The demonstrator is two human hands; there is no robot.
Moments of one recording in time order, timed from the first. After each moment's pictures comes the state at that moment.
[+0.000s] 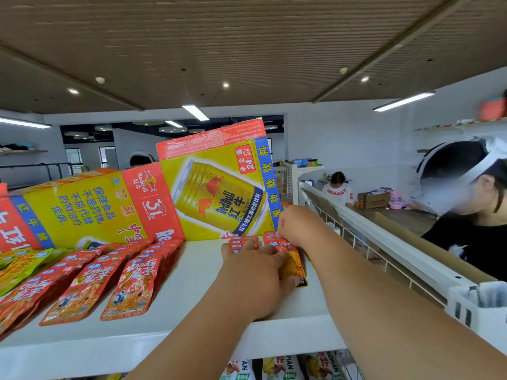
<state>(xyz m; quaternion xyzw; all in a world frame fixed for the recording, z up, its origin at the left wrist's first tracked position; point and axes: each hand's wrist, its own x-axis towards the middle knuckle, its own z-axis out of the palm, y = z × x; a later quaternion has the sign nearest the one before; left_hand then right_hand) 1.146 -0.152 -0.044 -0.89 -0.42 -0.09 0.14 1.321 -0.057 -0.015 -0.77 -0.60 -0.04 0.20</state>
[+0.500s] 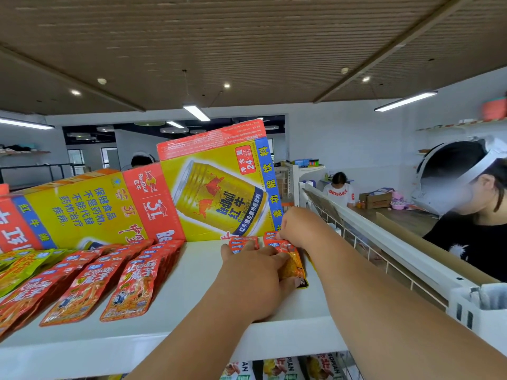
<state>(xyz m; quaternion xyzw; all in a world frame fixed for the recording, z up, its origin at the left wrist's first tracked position) 1.146 -0.151 -0.045 -0.89 -0.43 -0.09 0.14 1.325 -0.062 -0.016 -0.77 -0.60 -0.03 0.21</state>
